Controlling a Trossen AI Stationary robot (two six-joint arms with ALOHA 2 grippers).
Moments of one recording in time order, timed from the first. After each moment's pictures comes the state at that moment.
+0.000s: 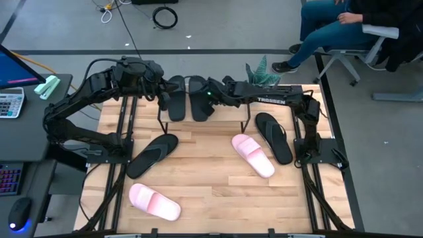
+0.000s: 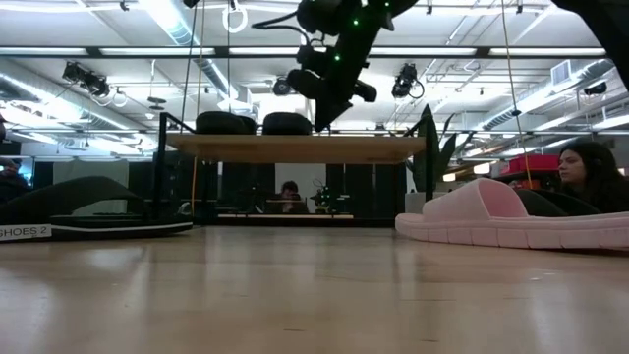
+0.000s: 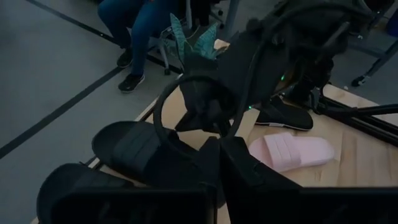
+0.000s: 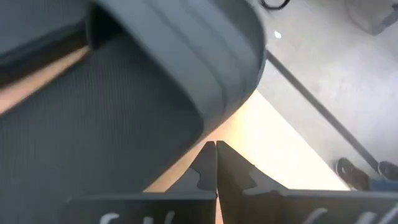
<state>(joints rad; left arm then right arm) 0.36 1.18 1.55 -0.83 -0.08 -0.19 -0.29 1.98 1.80 -0.75 0.43 0.26</state>
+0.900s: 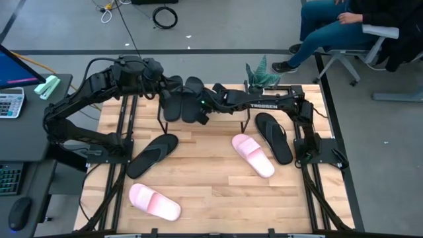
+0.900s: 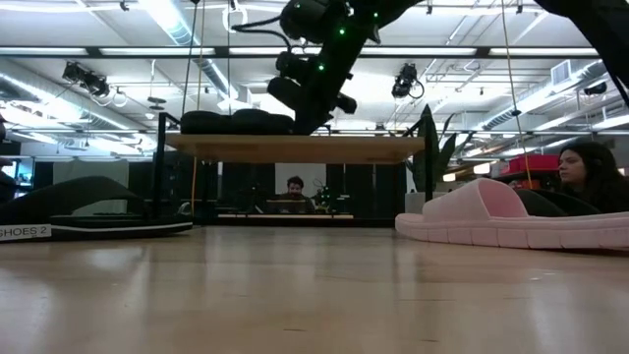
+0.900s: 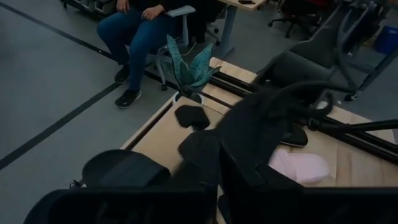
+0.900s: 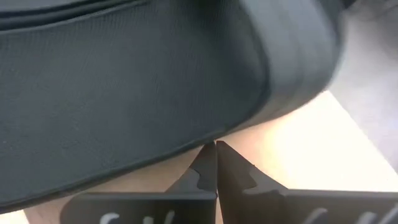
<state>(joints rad) 0.36 1.18 1.55 -0.75 -0.08 -0.19 -0.23 2.05 1.80 -0.64 0.38 0.17</state>
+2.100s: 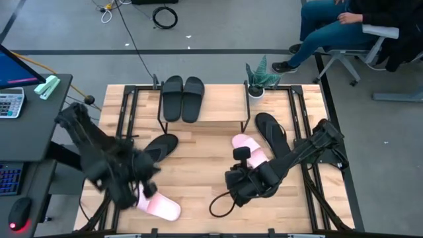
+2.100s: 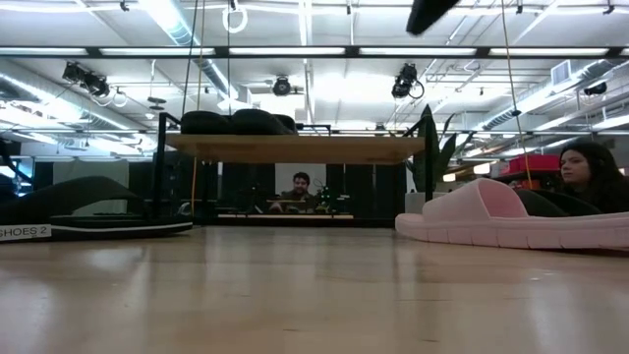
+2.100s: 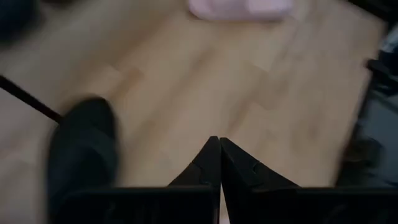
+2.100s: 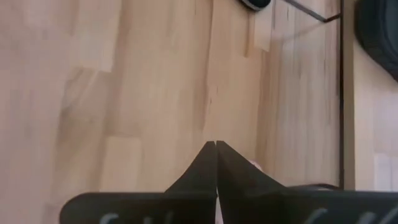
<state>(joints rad) -0.90 1.37 1.37 -1.27 -0.73 -1.44 0.54 1.85 1.69 -1.17 0.60 0.30</state>
